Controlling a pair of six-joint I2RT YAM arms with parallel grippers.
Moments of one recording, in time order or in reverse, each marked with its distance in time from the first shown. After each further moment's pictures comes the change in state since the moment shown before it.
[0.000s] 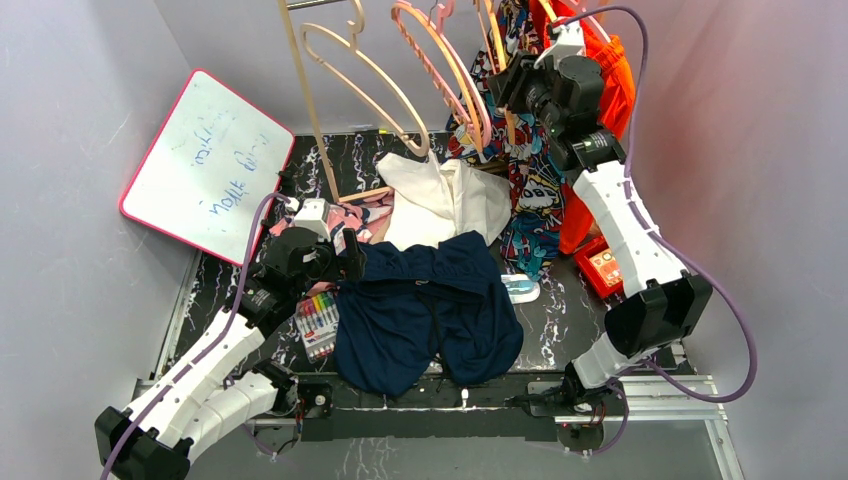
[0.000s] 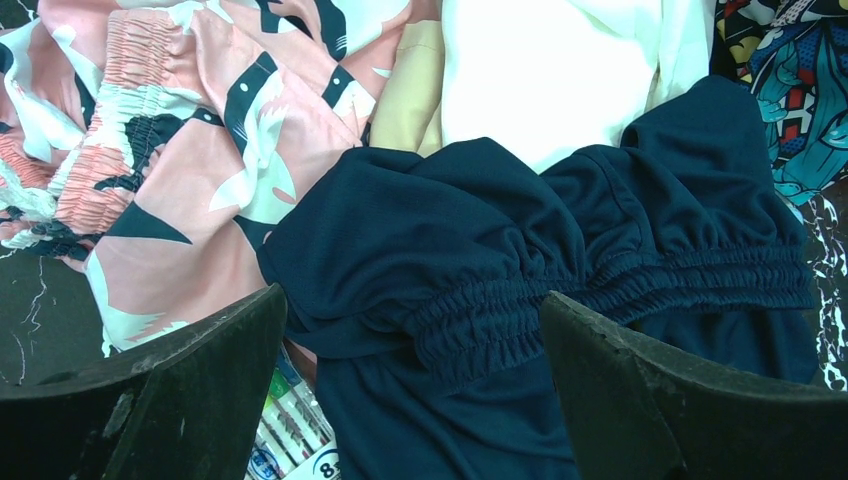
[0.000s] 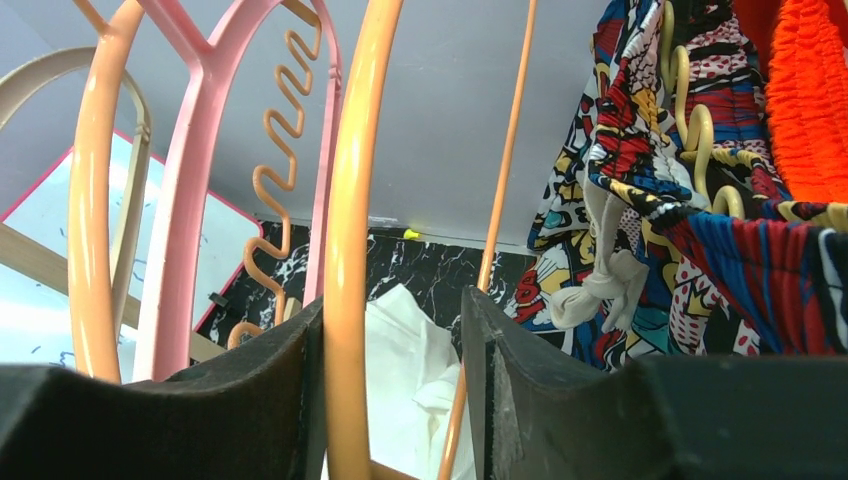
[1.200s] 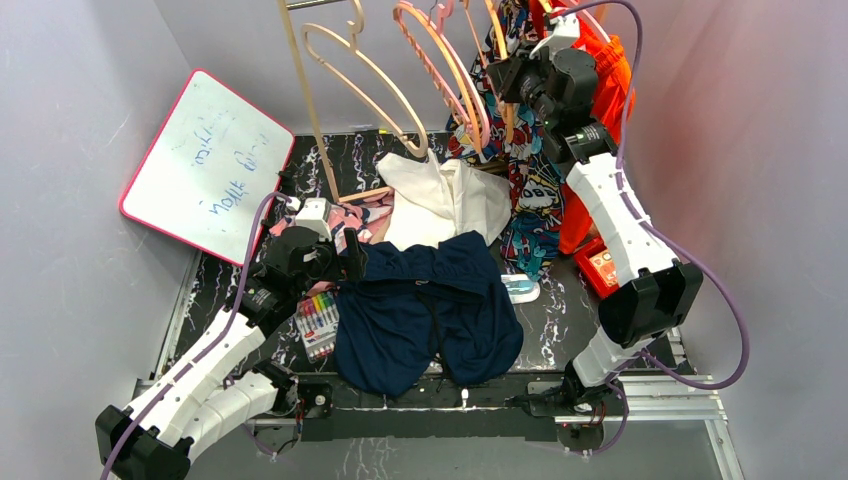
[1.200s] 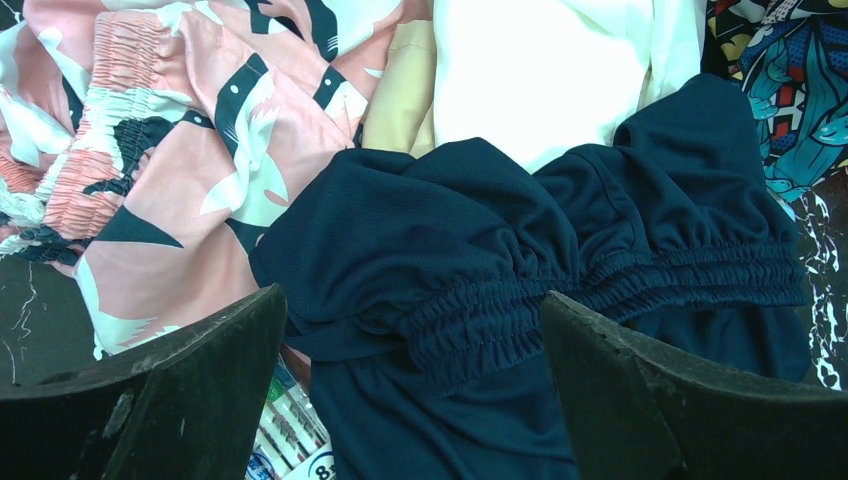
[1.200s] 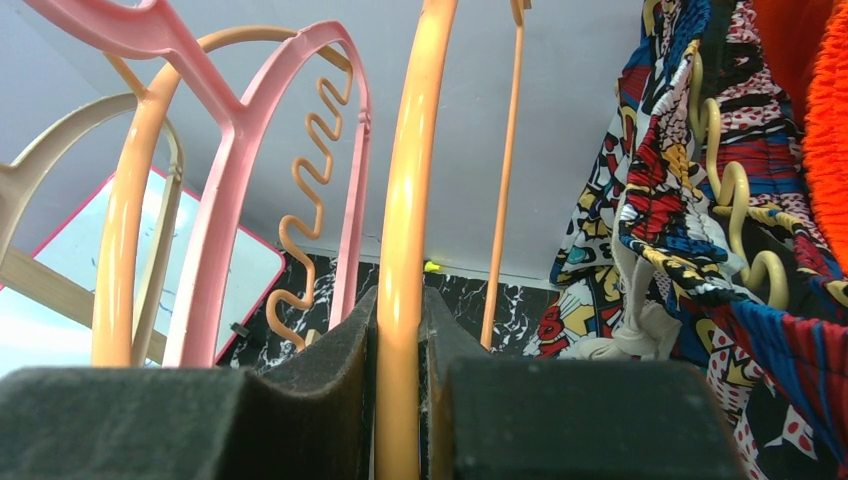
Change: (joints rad) left arm 0.000 0.006 0.000 0.011 0.014 0.000; right arm 0.010 0.069 0.076 0.056 -0.001 0.032
